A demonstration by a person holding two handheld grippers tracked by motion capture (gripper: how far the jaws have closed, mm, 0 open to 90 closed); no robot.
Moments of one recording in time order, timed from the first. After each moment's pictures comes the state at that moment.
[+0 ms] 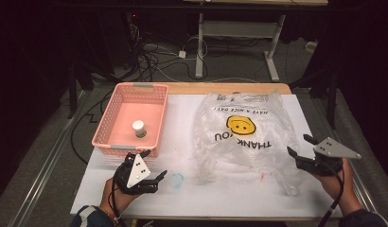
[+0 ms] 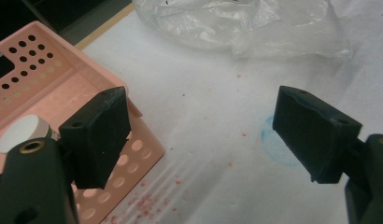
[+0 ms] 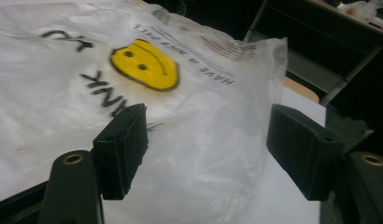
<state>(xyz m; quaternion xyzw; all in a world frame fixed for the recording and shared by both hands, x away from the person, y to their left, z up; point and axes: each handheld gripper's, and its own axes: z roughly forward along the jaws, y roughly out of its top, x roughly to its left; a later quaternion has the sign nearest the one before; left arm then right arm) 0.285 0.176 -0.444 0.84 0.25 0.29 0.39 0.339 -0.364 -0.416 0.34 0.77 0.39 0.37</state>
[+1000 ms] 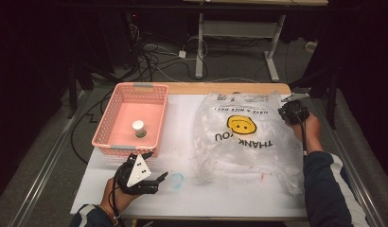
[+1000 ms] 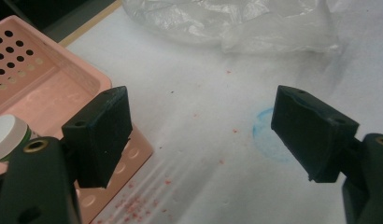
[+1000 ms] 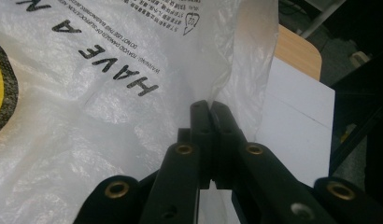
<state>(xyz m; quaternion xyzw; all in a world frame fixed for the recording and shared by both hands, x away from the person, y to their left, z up) 0.289 0.178 -0.449 0.84 0.24 0.27 0.40 0.523 -0.342 -0.435 0.44 0.80 0.24 0.33</state>
